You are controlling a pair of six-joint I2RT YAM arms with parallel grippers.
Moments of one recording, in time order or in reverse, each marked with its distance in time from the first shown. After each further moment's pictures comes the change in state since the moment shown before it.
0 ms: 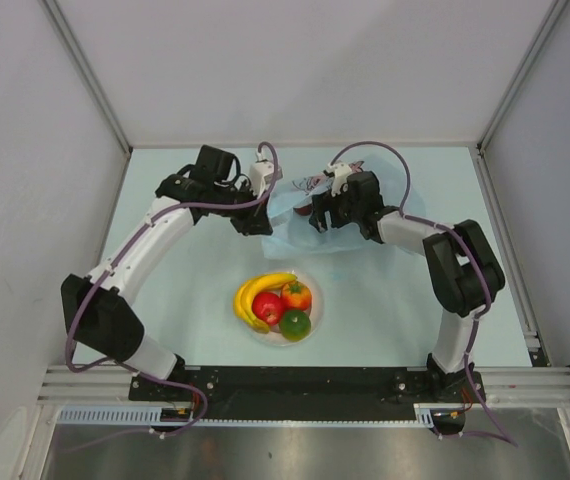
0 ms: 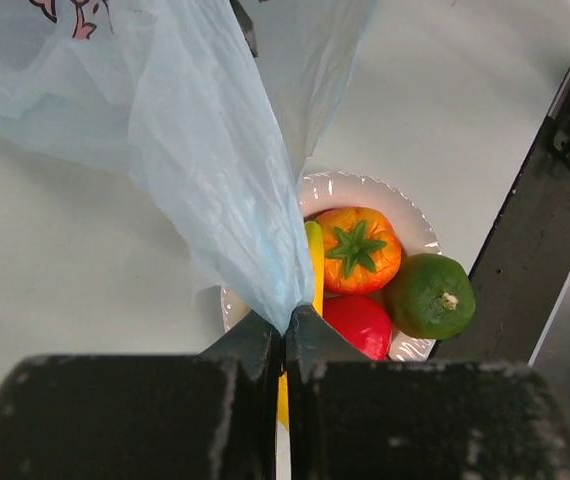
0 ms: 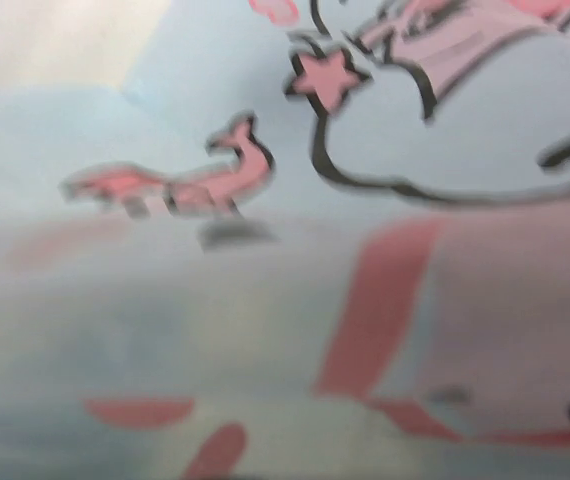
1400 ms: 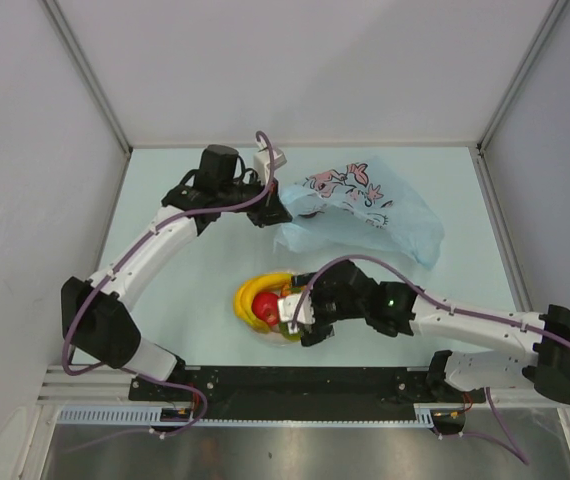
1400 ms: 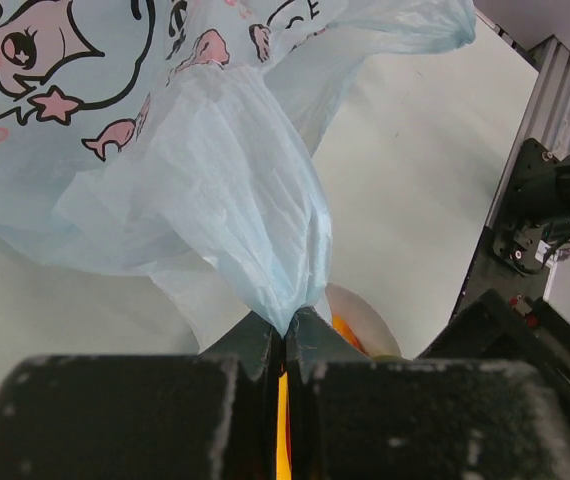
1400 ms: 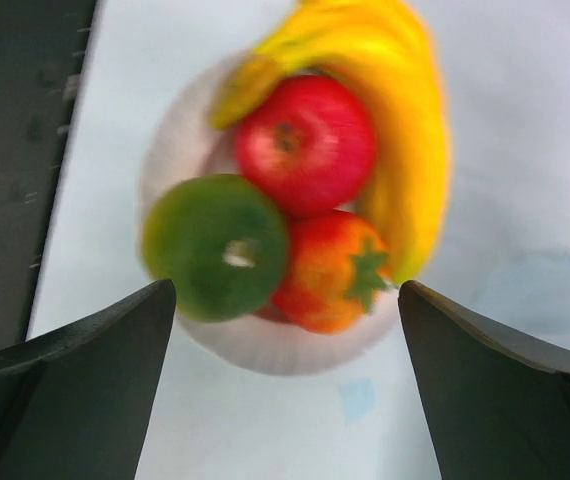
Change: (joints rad) left arm -0.047 -0.023 -0.091 0.349 0.052 -0.256; right arm 0.693 -0.686 -0.377 -0.377 0.035 -0.794
